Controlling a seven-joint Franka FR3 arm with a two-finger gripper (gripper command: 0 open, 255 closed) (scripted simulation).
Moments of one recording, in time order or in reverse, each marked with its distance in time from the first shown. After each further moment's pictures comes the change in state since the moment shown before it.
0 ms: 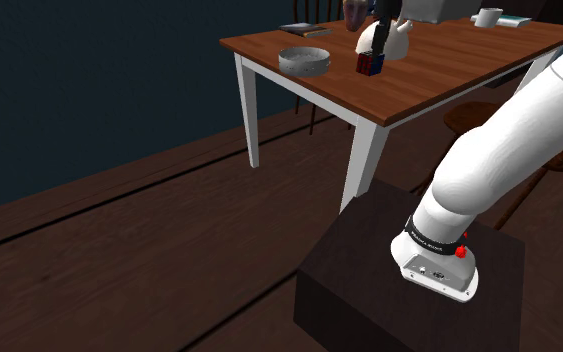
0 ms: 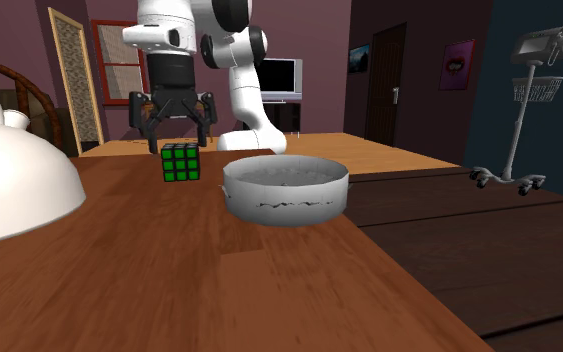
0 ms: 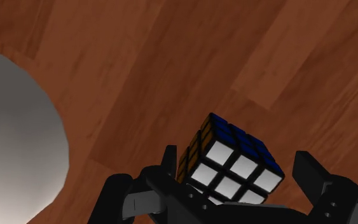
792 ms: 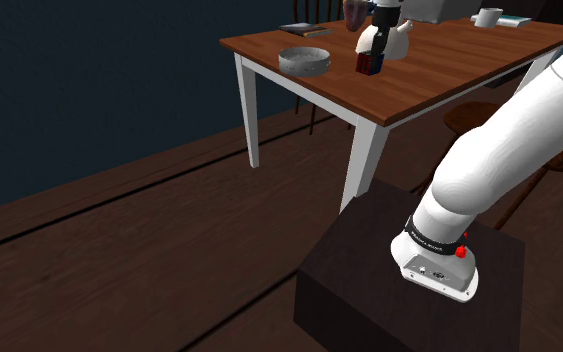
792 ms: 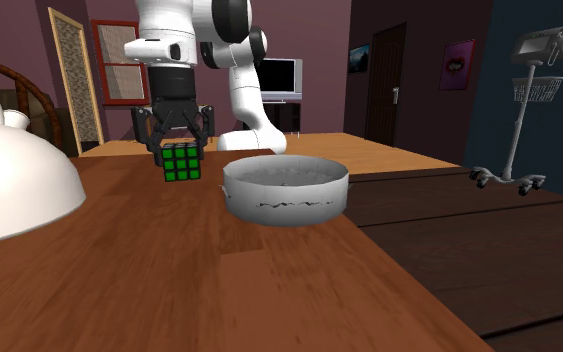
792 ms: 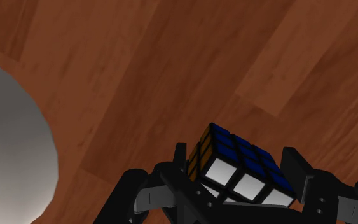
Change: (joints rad) arm -0.003 -0.003 -0.006 -0.051 -0.004 0.049 0.001
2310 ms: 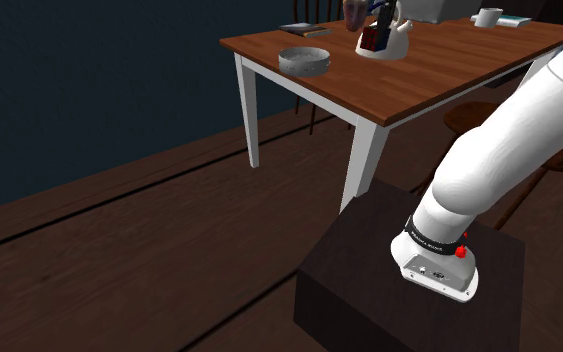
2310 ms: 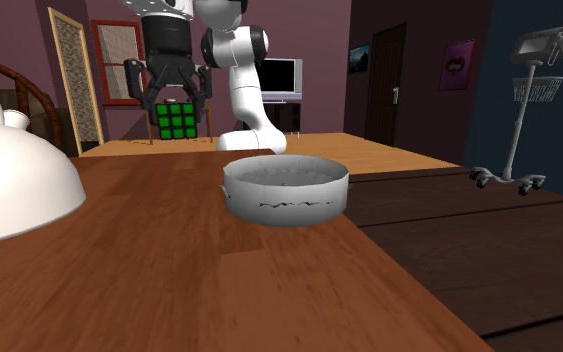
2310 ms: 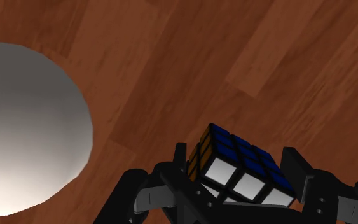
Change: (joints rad) arm 0.011 0.023 0.012 0.205 0.018 -0.184 -0.014
